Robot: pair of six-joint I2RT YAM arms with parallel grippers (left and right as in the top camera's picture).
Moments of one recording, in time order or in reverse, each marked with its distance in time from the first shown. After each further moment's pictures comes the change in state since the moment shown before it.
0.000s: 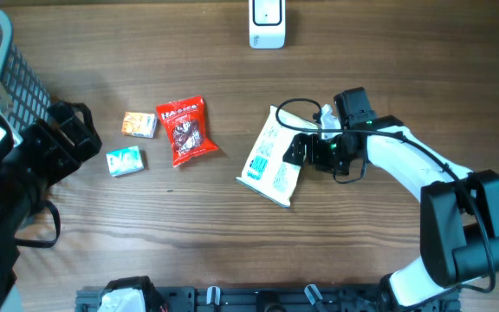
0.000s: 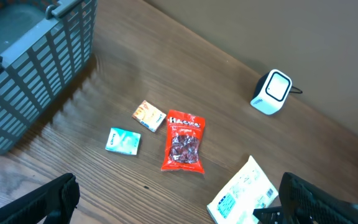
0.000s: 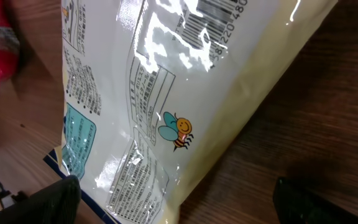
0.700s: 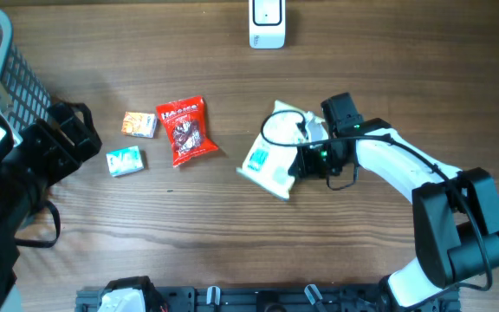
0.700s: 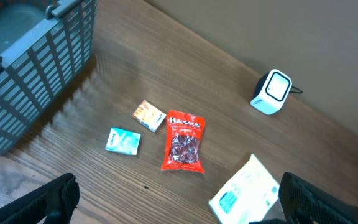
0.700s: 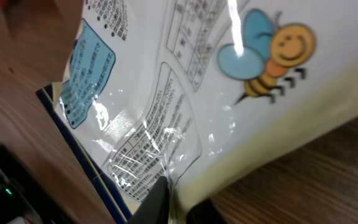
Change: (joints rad) left arm 0.000 0.000 0.000 0.000 0.000 0.000; right arm 0.072 0.010 -0.004 -0.069 -0.025 -0.187
